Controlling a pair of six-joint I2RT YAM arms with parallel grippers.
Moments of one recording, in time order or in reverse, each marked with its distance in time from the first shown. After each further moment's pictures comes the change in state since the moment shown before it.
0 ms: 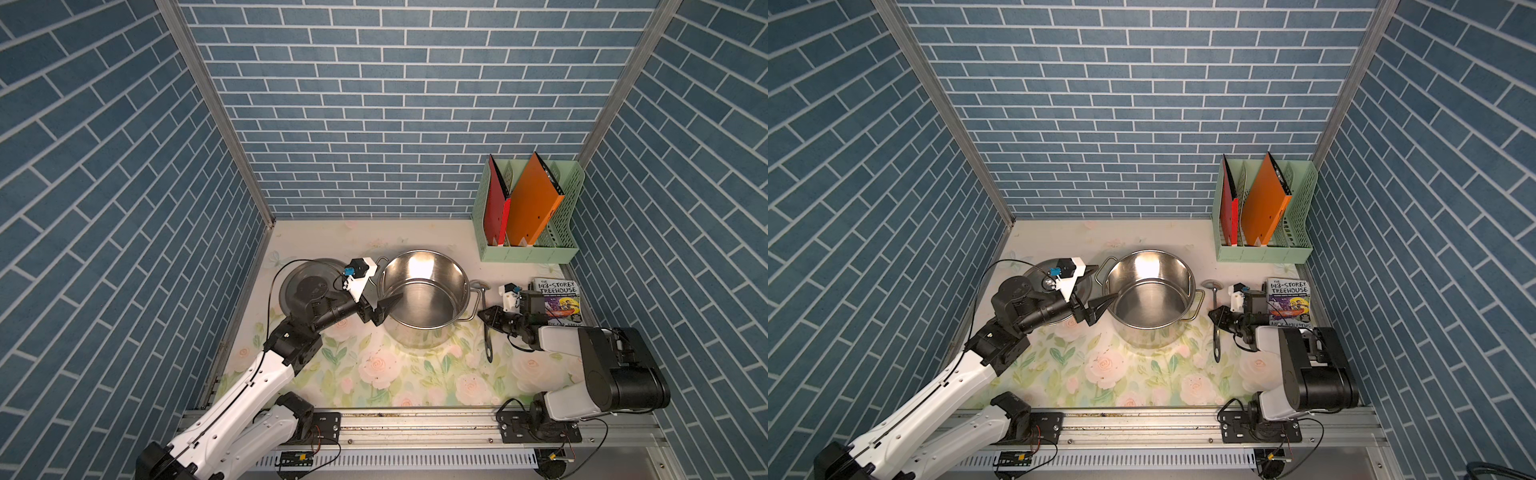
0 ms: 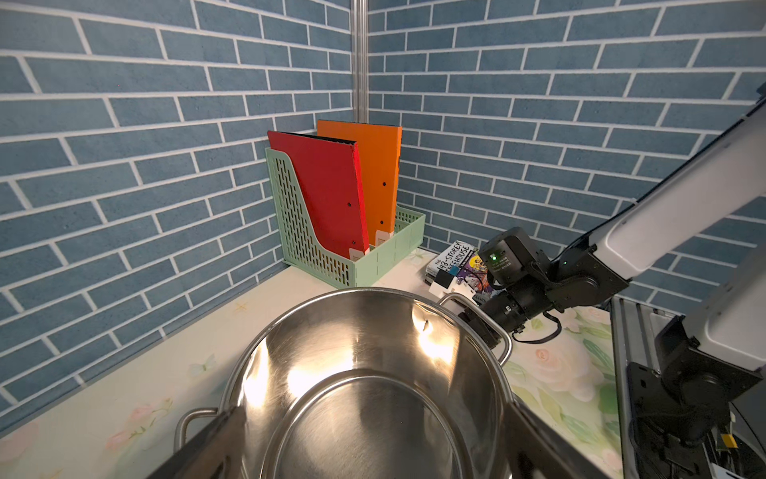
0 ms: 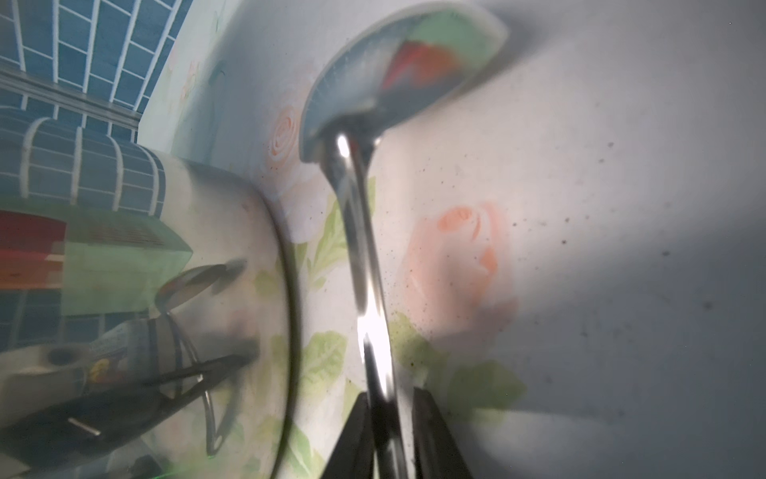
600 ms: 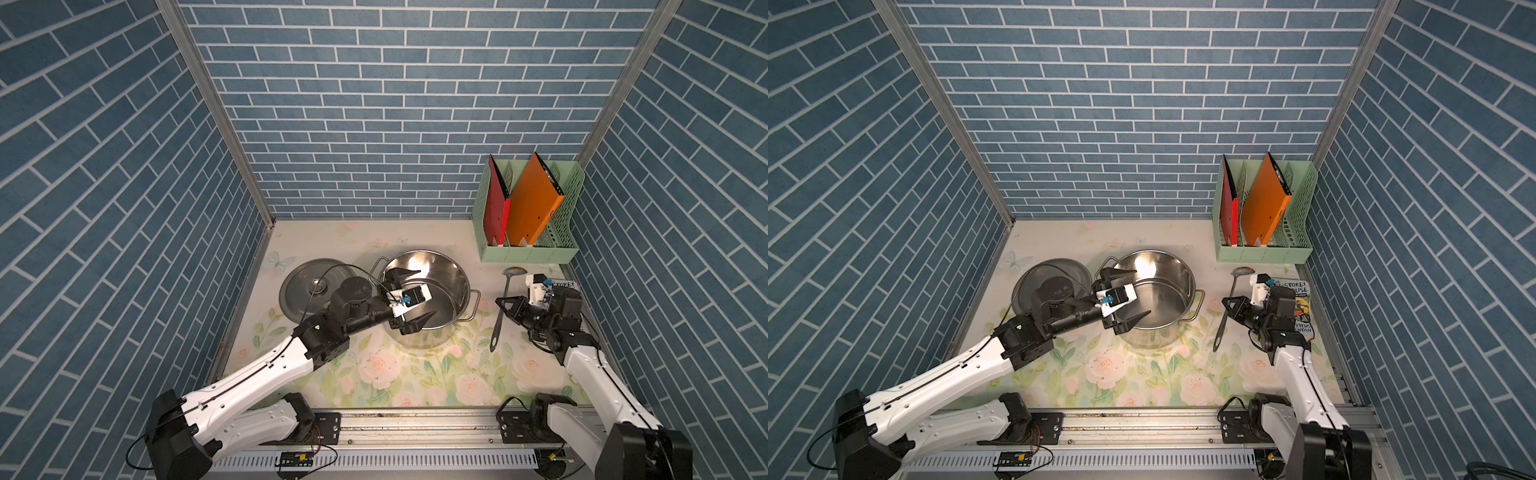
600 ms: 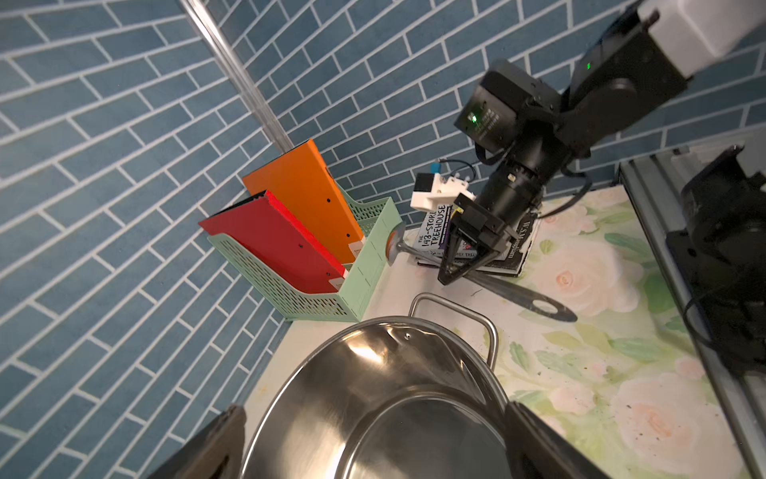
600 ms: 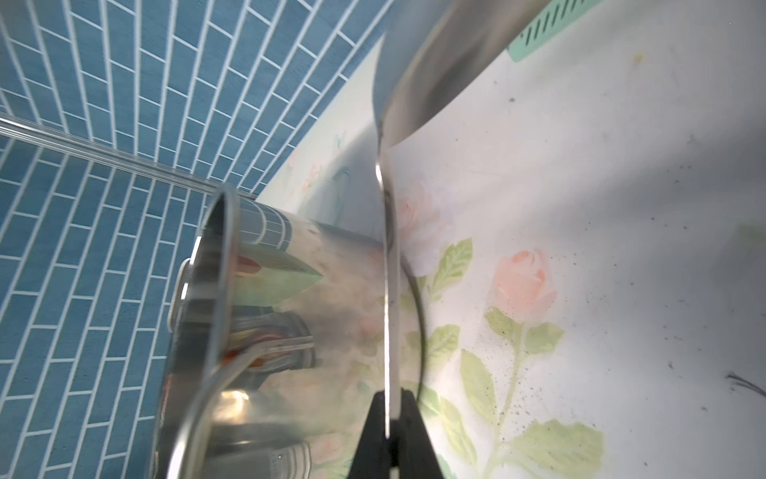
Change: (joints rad) left arm -0.375 0.185 0.149 -0.024 -0.268 0.568; right arm -0.134 -0.602 0.097 -0.443 -0.125 0.143
